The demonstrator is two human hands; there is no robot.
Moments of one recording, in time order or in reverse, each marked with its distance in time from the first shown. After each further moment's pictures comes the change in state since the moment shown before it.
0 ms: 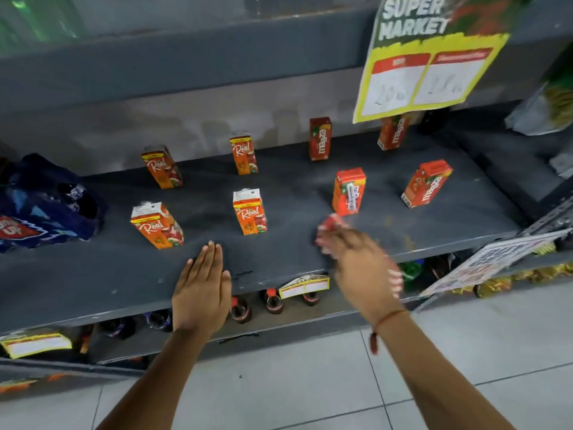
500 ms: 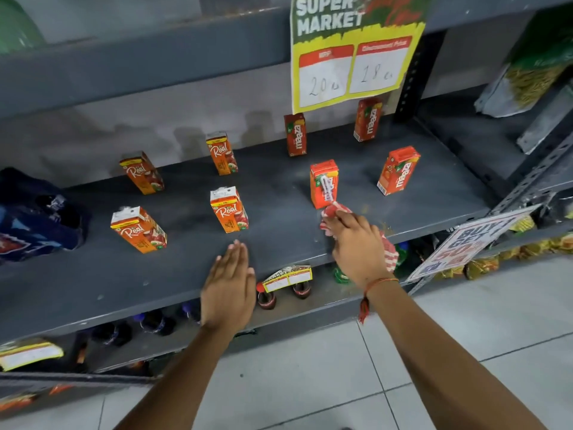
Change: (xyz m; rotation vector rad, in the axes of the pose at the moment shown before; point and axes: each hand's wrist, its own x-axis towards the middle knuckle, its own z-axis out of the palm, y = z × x) left_hand -0.005 0.069 0.000 -0.075 -0.023 0.109; right_hand 0.009 0.041 0.008 -0.042 -0.024 0.166
